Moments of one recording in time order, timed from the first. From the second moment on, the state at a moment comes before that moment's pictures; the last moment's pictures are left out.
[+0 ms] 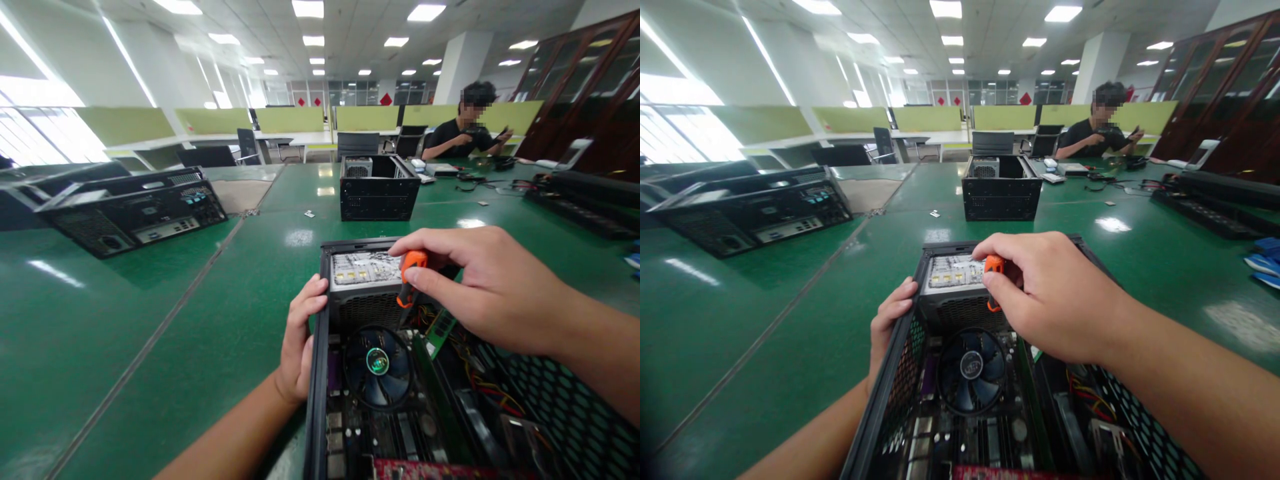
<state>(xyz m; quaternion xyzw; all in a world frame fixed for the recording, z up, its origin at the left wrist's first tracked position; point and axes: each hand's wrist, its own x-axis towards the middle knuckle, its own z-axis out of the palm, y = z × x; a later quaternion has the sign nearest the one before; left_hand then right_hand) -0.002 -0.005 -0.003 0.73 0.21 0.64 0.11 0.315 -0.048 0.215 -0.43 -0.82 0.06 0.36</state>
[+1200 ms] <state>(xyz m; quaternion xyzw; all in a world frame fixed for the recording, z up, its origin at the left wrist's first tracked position) 0.006 -0.007 0.013 0.75 0.18 0.63 0.08 0.311 -0.047 0.219 -0.46 -0.83 0.13 0.30</state>
